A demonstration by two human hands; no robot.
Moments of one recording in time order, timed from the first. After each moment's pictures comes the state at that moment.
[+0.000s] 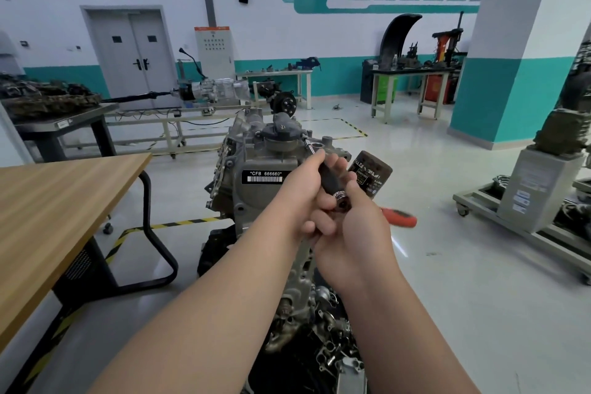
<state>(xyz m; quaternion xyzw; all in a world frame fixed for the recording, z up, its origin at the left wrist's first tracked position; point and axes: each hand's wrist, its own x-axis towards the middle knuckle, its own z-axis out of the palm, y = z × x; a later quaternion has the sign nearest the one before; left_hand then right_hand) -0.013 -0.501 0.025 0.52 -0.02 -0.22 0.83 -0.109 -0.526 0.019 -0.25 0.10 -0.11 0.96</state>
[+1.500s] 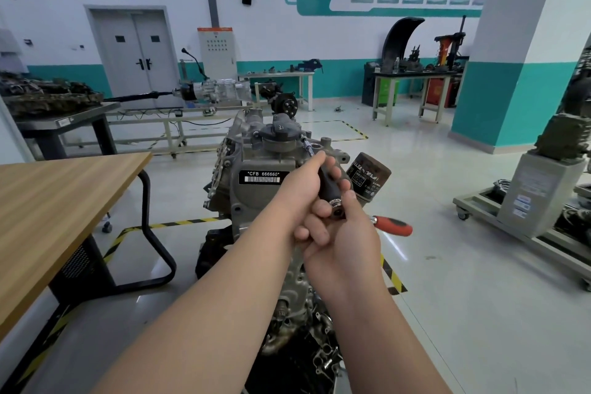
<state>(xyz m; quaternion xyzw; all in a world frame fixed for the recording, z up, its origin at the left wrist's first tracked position) -0.017 -0.501 0.024 0.54 -0.04 -0.18 0.82 -0.108 -0.522 0.002 -0.20 0.03 -0.11 0.97</state>
